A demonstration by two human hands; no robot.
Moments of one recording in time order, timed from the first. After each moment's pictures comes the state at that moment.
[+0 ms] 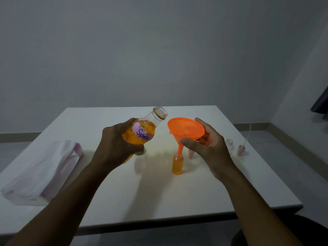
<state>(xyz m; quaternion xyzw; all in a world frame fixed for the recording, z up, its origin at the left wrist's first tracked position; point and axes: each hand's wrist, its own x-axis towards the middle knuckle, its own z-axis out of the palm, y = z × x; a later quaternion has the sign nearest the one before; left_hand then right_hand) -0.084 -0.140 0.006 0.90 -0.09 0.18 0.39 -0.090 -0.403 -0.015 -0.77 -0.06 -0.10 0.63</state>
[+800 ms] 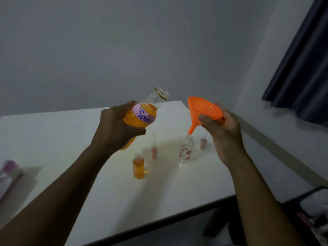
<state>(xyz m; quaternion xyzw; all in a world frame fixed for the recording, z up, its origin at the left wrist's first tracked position) -0.037 -0.250 0.029 0.89 -0.15 0.18 0.39 -0.084 -0.526 0.001 -0.66 0.01 -0.24 0.71</state>
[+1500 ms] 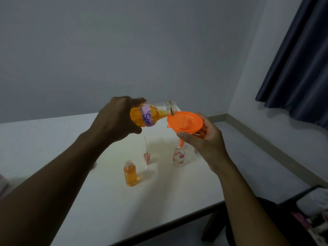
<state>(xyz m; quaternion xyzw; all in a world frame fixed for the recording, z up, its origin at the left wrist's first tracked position) -0.011 -0.277 0.063 0.92 -0.27 0.18 0.20 -0.078 -0.526 -0.020 -0.77 0.03 -0.21 0.60</state>
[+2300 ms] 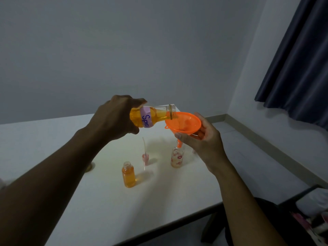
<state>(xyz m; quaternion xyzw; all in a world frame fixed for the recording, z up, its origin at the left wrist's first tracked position) -0.003 -0.280 0.066 0.93 -0.30 0.18 0.14 -0.078 -0.526 -0.020 -0.77 0.03 -0.21 0.59</state>
